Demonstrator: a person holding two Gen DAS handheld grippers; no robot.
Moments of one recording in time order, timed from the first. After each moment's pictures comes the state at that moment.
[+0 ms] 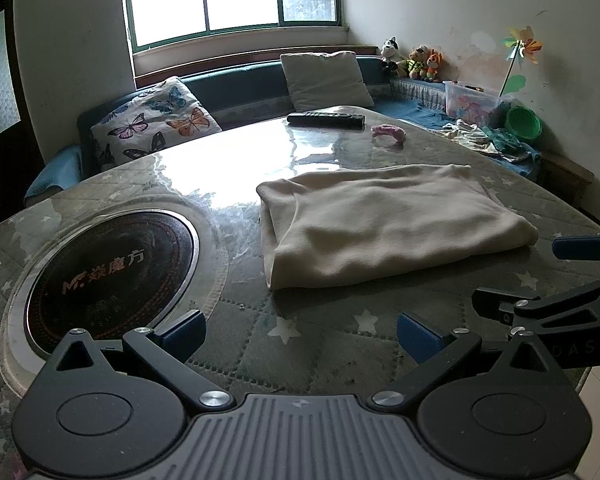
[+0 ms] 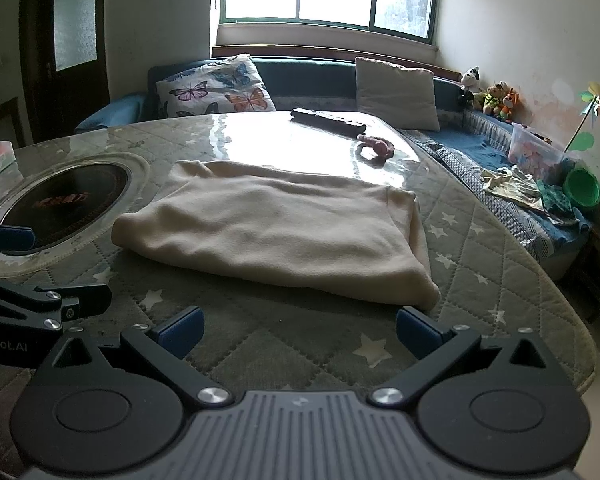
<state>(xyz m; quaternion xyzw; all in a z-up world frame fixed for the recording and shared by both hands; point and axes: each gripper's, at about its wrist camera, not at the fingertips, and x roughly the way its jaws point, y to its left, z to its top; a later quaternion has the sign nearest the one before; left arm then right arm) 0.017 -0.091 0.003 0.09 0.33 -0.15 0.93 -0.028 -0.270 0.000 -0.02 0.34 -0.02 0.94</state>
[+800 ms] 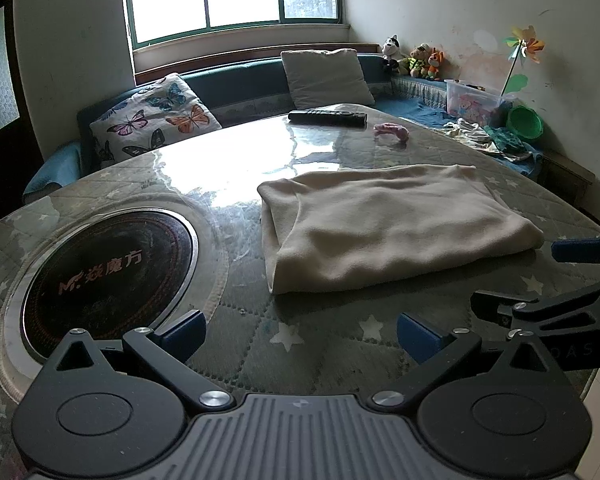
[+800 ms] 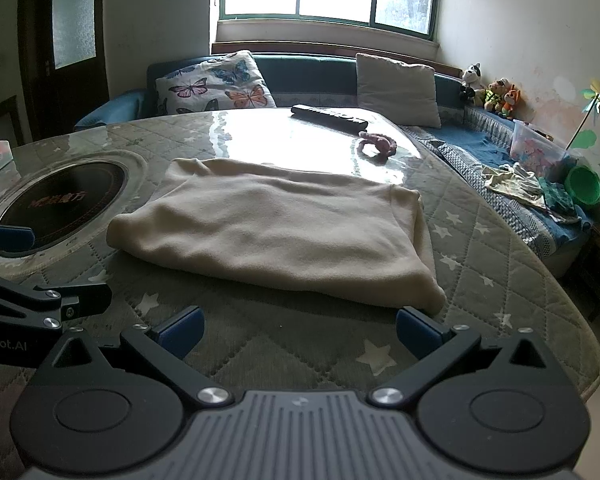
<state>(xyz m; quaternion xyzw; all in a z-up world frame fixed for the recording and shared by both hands) 0.026 -0.091 0.002 0.09 0.33 -0.15 0.93 -0.019 -0.270 -0.002 -0.02 0.35 -0.01 0.94</state>
